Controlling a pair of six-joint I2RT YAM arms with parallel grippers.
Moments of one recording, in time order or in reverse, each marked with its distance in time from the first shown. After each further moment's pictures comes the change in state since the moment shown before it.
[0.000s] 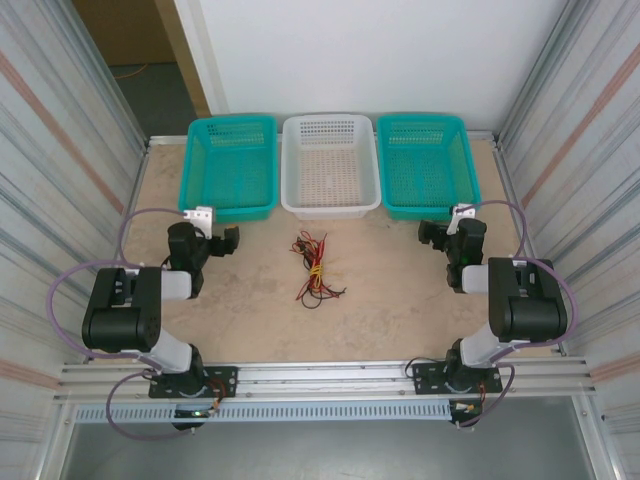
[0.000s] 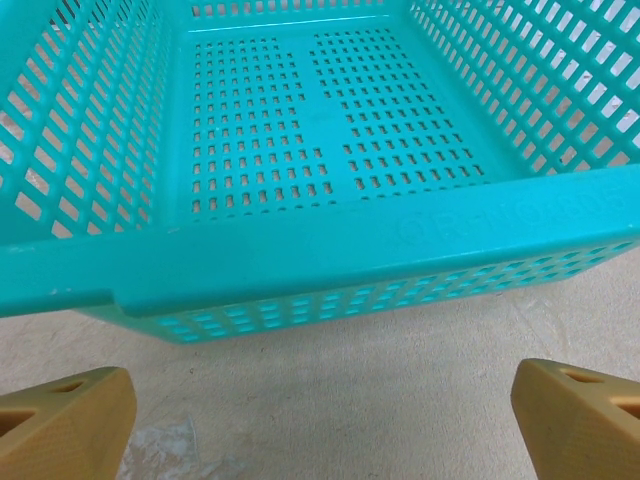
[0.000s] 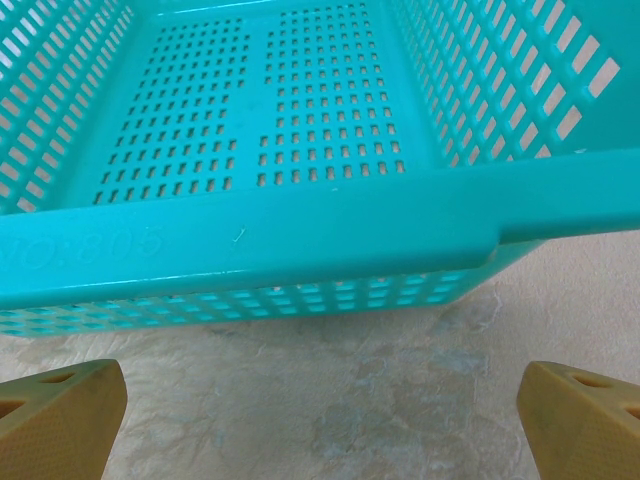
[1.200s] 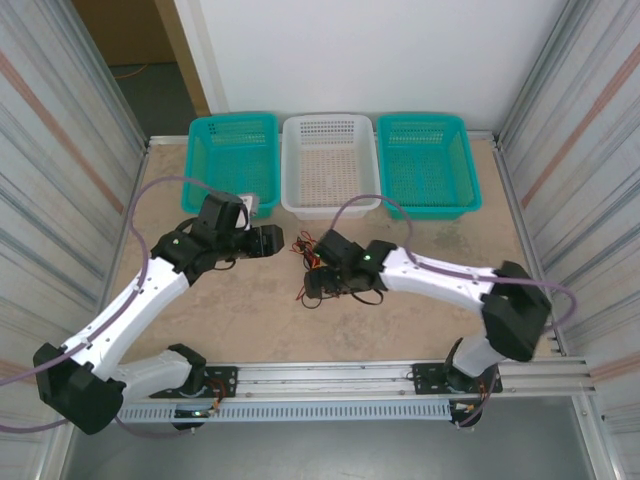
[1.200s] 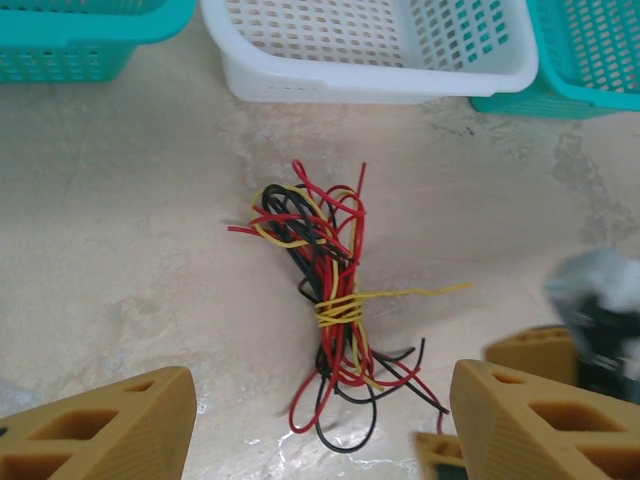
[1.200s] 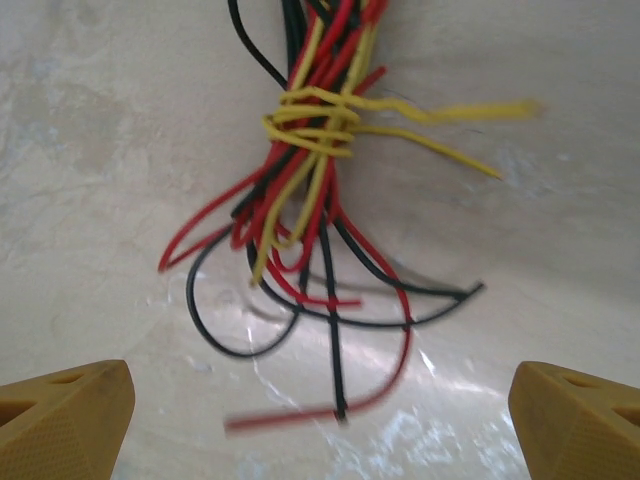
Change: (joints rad) left arm -0.538 -0.419 0.615 -1.398 0.017 -0.586; right arm 1.034 0.017 0.679 -1.352 0.058 0.656
